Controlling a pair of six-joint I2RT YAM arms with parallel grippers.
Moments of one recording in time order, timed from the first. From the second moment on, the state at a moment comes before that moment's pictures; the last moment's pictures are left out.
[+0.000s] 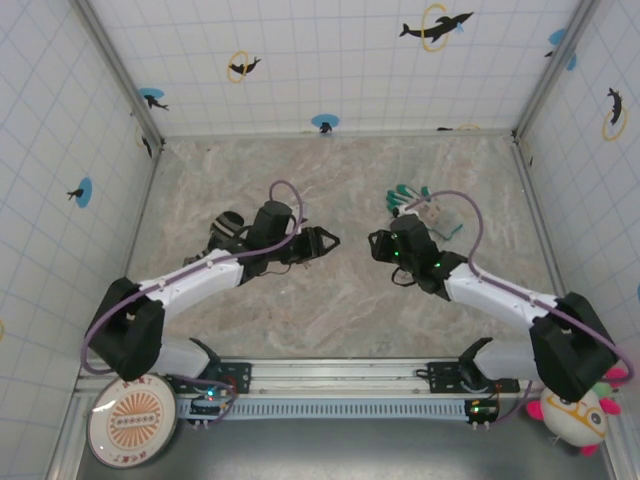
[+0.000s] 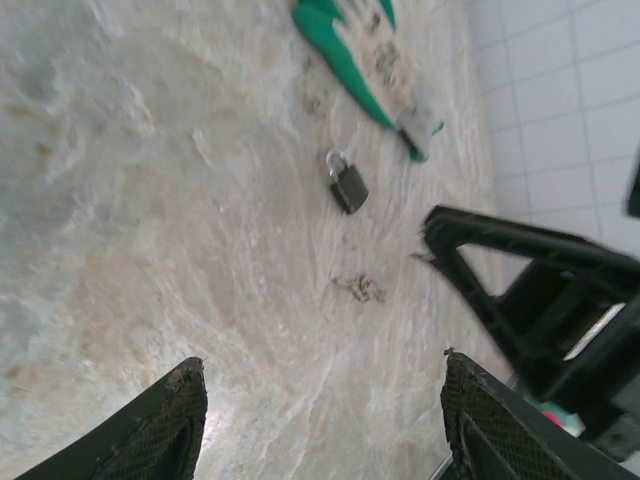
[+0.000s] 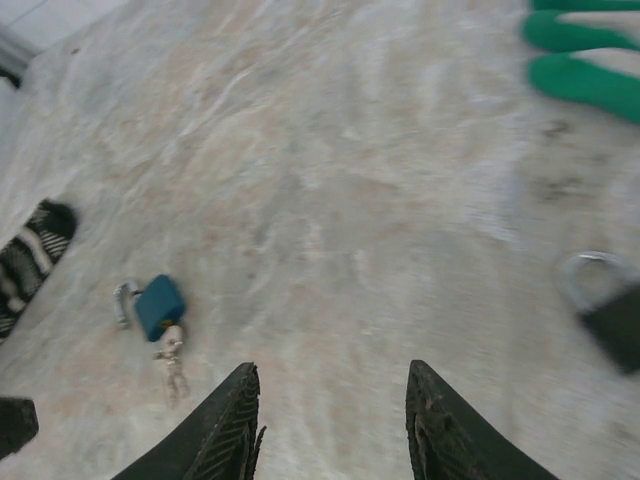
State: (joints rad) left arm -0.68 1.41 0.79 -0.04 0.42 -0.82; right arm 0.68 1.23 0.63 -0.06 0.13 0.70
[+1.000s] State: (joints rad) left arm -0.75 1.57 0.88 0.00 0.46 -0.84; right arm 0.63 1.32 0.67 -0.47 0.24 0.76
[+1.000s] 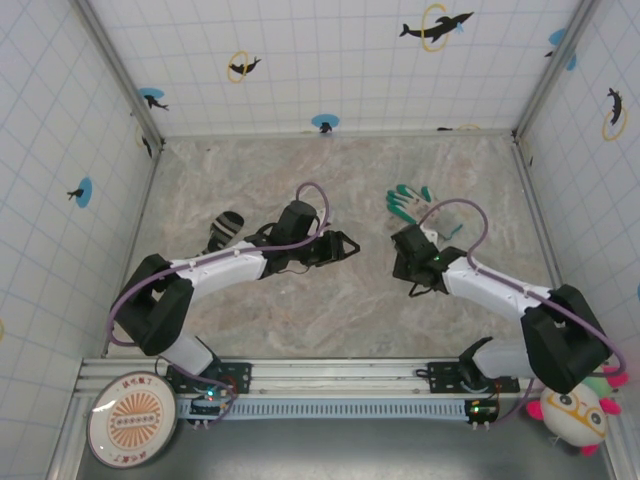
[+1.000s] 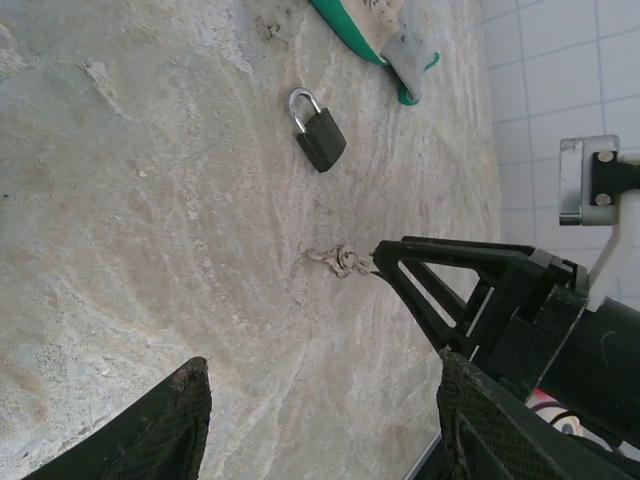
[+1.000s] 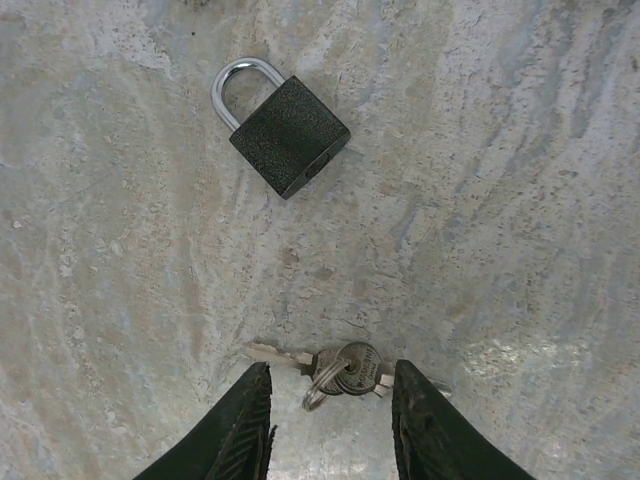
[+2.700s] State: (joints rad) left arm -0.72 1.28 0.88 0.07 0.44 -0.69; right arm 0.63 1.04 0.85 -0.48 -0.05 0.42
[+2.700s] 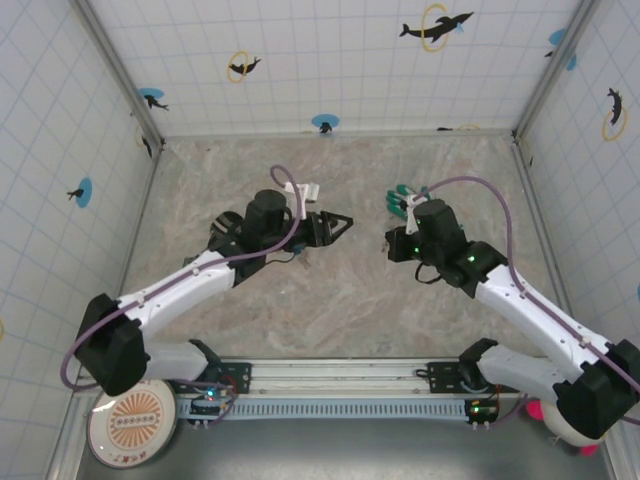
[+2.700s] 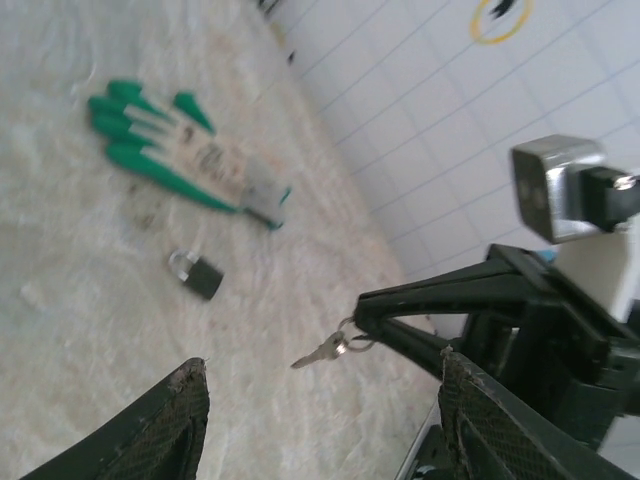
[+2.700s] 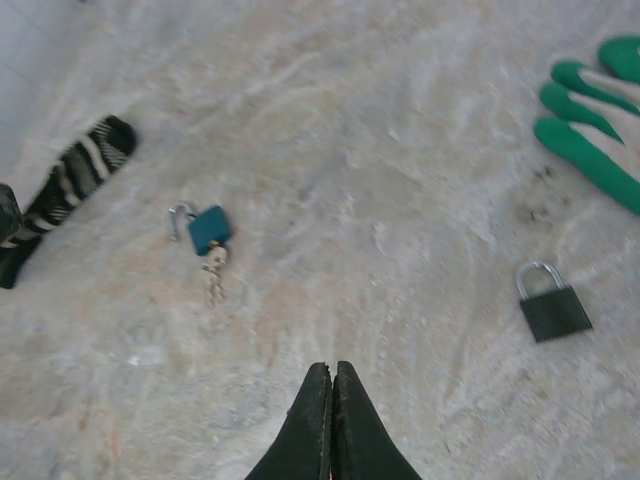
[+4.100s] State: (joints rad) left arm -0.74 1.27 0.87 0.25 0.90 -0.61; right arm 0.62 0.96 0.94 -0.22 -0.56 0.48
